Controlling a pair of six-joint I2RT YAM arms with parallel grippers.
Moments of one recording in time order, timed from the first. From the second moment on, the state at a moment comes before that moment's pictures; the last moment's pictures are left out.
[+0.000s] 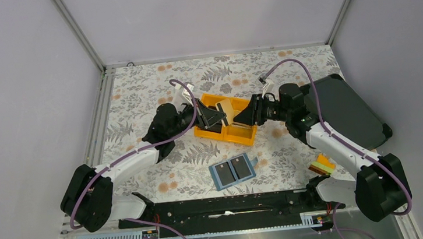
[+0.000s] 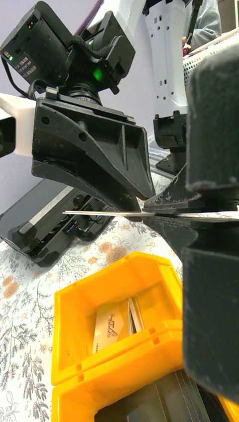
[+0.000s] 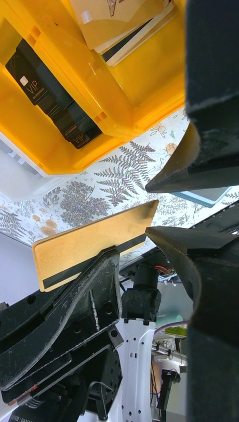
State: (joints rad) left arm -0.62 1.30 0.68 0.57 0.48 -0.78; right arm 0.41 1.18 0.72 0.10 -0.67 0.61
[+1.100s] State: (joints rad) left arm -0.63 1.30 0.68 0.54 0.42 -0.74; right arm 0.41 1.18 0.79 -0.02 -0.69 0.61
